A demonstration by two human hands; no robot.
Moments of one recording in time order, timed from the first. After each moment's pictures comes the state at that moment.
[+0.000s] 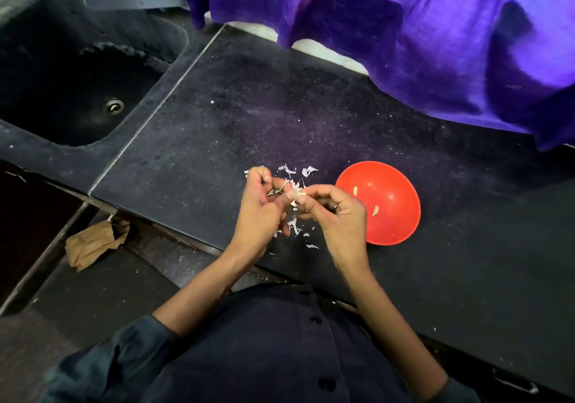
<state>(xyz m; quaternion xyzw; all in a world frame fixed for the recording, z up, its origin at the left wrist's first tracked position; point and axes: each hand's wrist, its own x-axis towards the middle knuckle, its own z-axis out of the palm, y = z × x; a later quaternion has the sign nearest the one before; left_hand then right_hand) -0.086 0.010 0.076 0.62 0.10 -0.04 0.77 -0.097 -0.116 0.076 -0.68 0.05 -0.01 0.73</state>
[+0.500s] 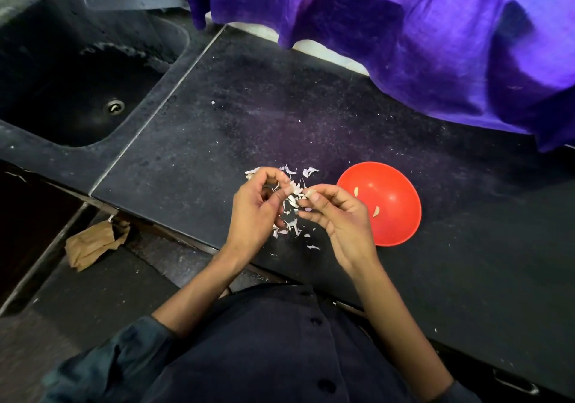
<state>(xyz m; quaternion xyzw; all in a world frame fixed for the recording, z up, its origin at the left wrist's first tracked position) -0.083 0.022 0.069 0.72 0.04 0.01 0.69 -0.092 -0.126 0.067 -0.55 0.10 0.08 0.82</state>
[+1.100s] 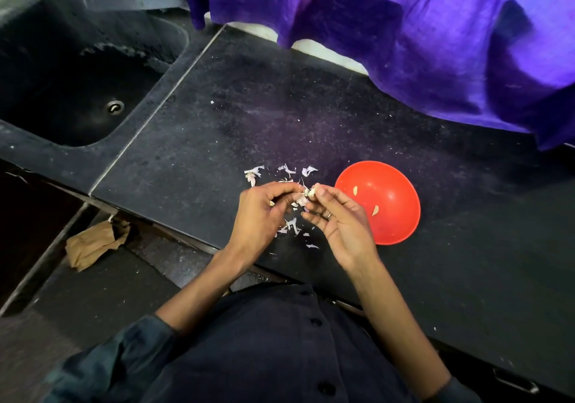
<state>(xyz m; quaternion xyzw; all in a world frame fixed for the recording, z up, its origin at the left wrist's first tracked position) -0.085 0.019 0.067 0.80 -0.01 0.00 0.60 -0.091 -0.129 0.068 -0.47 0.16 0.12 0.86</state>
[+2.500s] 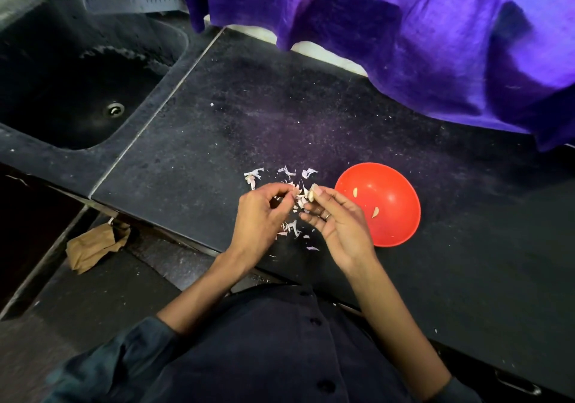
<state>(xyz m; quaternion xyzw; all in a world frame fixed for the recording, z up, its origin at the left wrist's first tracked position) -0.084 0.018 0.063 0.84 0.02 0.02 0.55 -0.088 -0.126 0.068 -0.47 0.17 0.12 0.86</state>
